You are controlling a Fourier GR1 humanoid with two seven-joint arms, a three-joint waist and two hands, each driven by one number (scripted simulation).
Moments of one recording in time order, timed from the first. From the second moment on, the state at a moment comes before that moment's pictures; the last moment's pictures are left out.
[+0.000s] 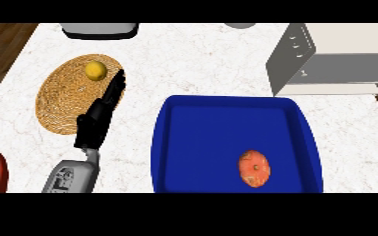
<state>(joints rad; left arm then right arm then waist) -0.17 0.11 -0.08 -1.44 -0.11 0.04 0.02 -0.81 -0.51 -0.36 -1.15 0.62 -0.37 0.10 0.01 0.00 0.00</state>
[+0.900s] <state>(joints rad) -0.16 0.10 -0.07 -1.45 -0.12 0.01 0.02 -0.78 -0.58 -0.43 -1.08 0.62 -0.41 0.24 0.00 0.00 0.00</state>
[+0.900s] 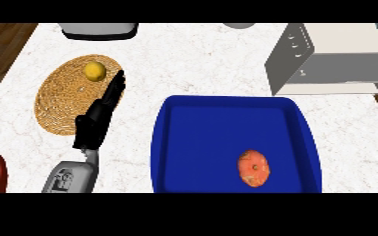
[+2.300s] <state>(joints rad) -0.16 0.10 -0.03 -1.46 -0.12 0.01 0.03 -0.56 -0.97 -0.90 -1.22 0.15 -0.03 0.53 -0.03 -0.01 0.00</state>
